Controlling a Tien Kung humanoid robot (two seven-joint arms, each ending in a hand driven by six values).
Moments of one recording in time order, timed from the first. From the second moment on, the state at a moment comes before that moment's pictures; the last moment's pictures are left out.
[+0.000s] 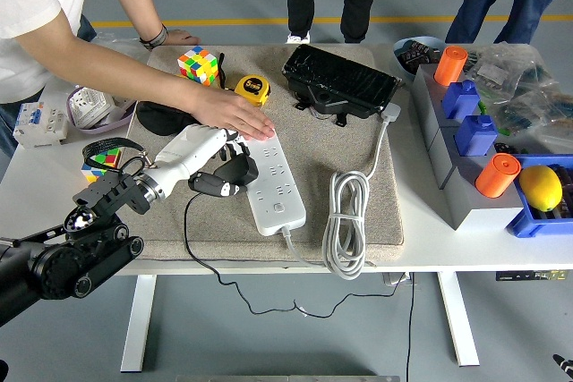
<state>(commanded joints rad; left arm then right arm) -0.61 0.26 -0.59 -0.88 1.80 0.38 -0.25 -0.02 -0.33 0.91 0.45 -0.60 -0.17 0.23</state>
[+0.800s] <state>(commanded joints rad) -0.61 0.26 -0.60 -0.89 1.81 0.34 -0.23 -0.02 -0.33 0.92 0.46 -0.60 -0.17 0.23</state>
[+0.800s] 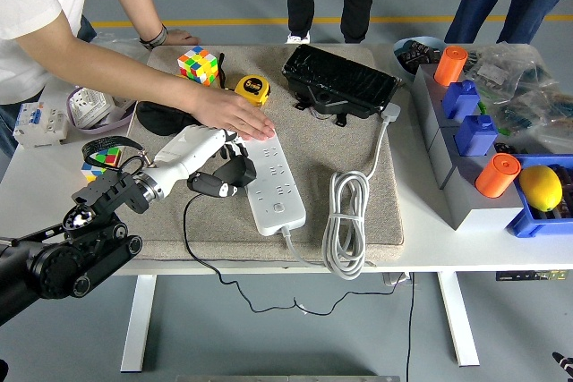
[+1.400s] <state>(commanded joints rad) -0.60 0.27 -0.62 -0.89 1.81 0.34 -0.22 -0.02 -0.33 0.92 0.46 -0.60 -0.17 0.23</state>
